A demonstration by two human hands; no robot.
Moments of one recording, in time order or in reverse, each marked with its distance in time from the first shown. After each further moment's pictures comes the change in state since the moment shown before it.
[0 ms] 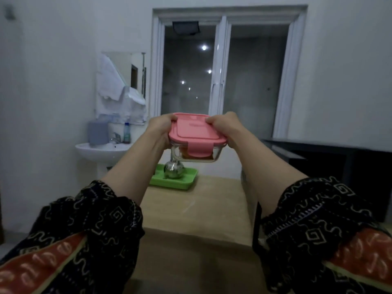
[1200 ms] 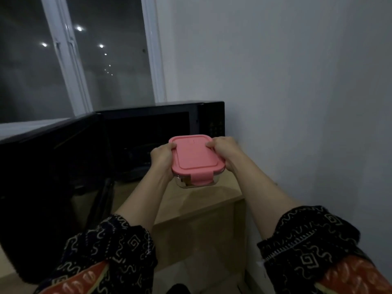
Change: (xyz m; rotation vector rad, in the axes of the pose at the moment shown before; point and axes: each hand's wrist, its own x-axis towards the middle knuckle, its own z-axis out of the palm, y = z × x) left_hand -0.101 -0.251 0.361 0.040 -0.319 -0.292; right_hand -0.046 0.233 -0.364 0.056 0.451 0.413
